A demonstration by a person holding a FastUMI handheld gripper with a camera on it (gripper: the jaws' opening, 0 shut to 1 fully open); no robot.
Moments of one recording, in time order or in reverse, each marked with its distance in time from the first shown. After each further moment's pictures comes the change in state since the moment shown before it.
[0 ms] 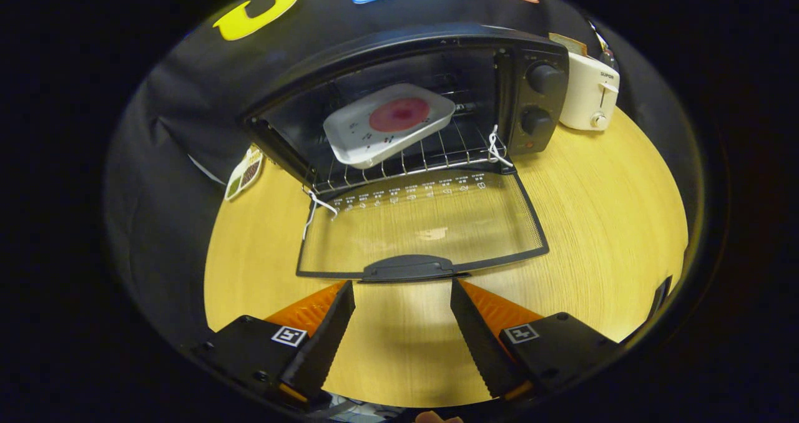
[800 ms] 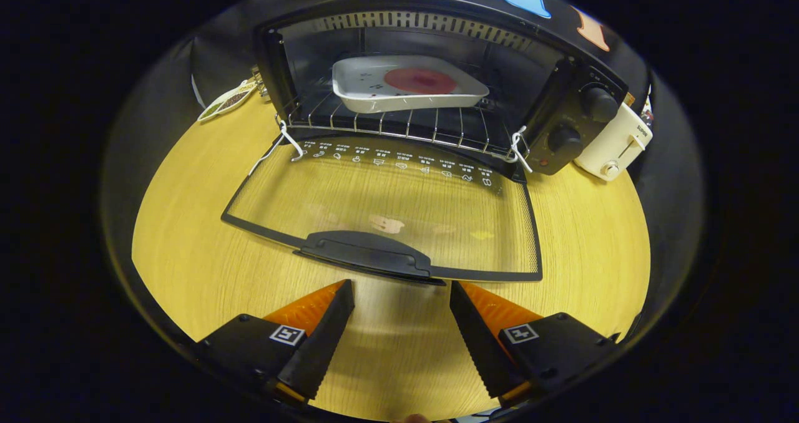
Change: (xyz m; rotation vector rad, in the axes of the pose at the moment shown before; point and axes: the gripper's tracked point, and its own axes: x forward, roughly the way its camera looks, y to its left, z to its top) arm 0.039 -0.031 -0.008 -0.261 0.025 -0.159
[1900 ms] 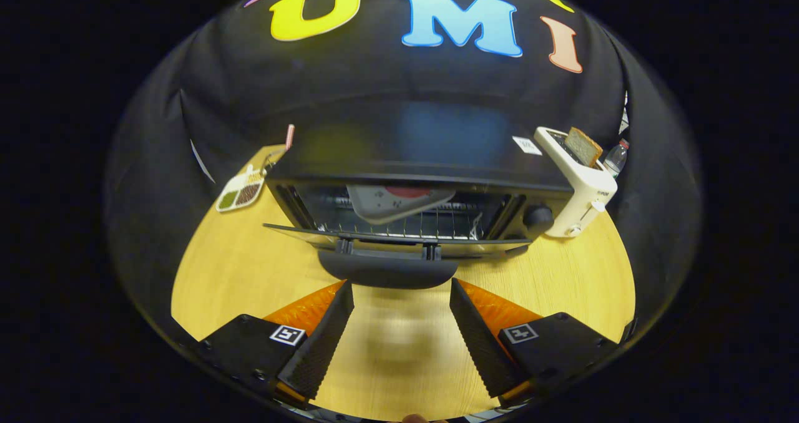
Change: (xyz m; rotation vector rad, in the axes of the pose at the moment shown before) arm -0.115 0.007 0.093 0.107 -0.315 0.039
